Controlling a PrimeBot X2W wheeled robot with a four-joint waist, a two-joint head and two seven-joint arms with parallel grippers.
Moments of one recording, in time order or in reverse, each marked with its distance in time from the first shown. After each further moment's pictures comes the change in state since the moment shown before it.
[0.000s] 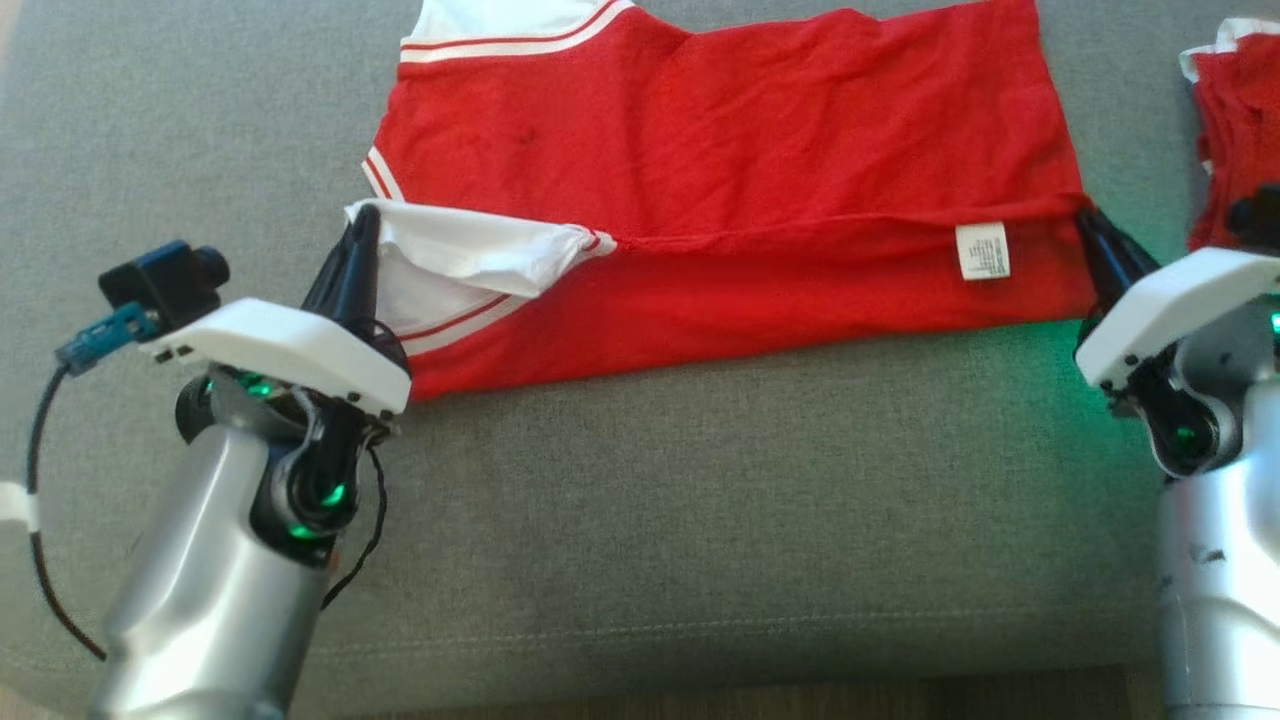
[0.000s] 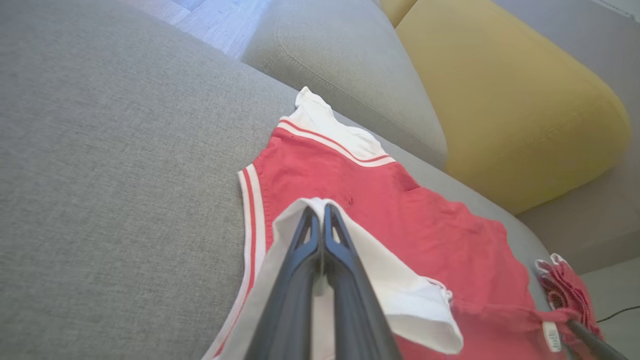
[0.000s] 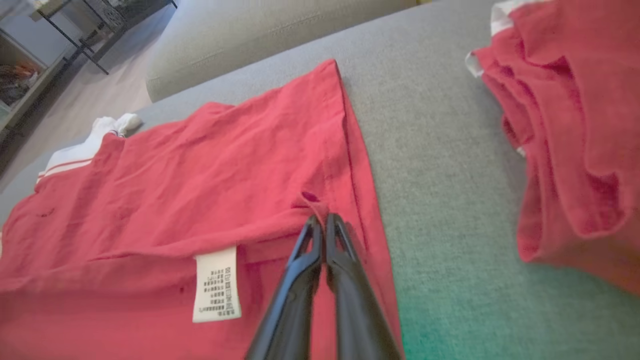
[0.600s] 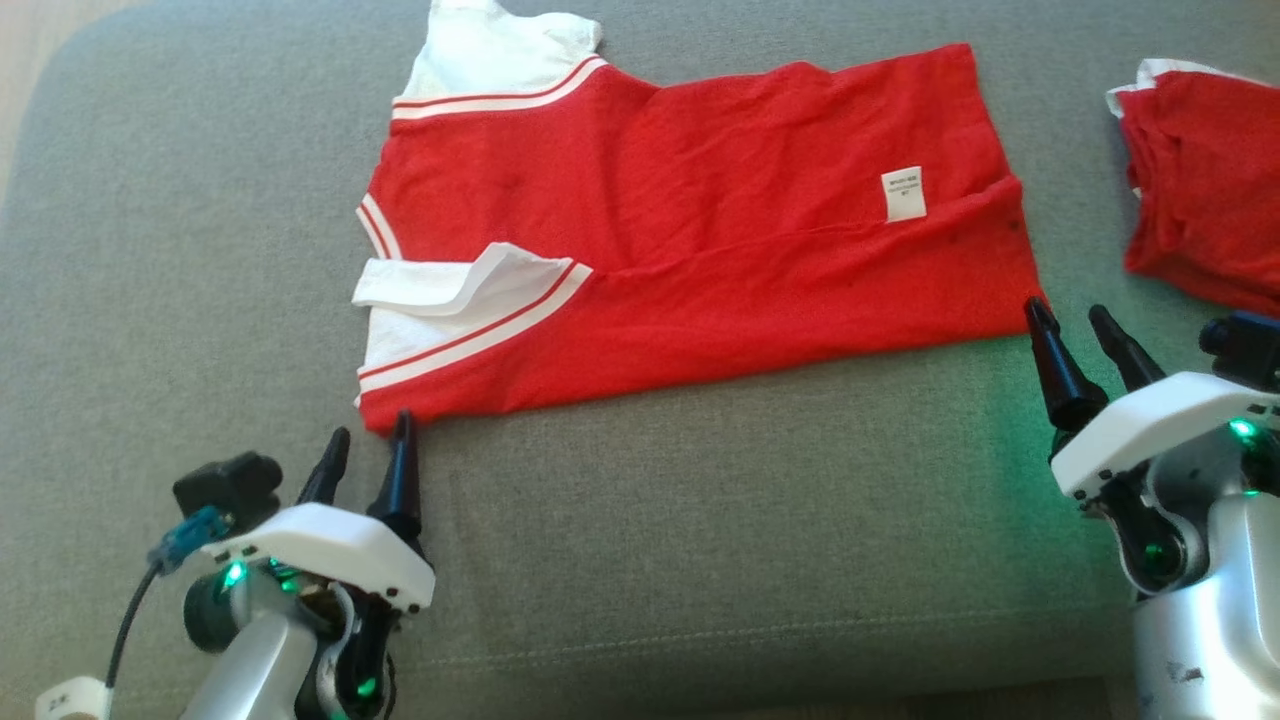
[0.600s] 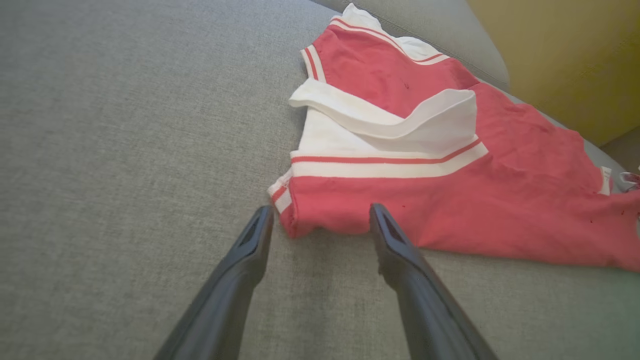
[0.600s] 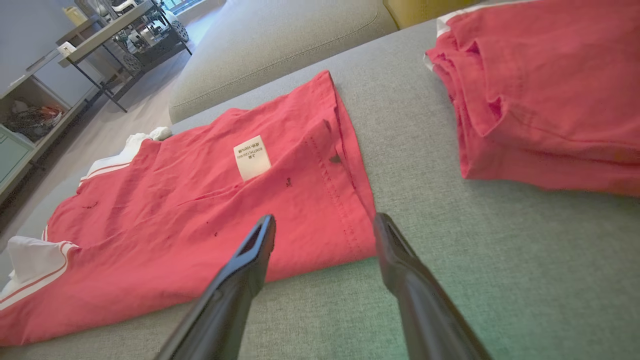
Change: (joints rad) left arm 0.284 0.026 -0.077 -0.004 0.135 0.091 -0.121; right arm 0.207 0.023 0.043 -0.091 0.062 0.000 -0.145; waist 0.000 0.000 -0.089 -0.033
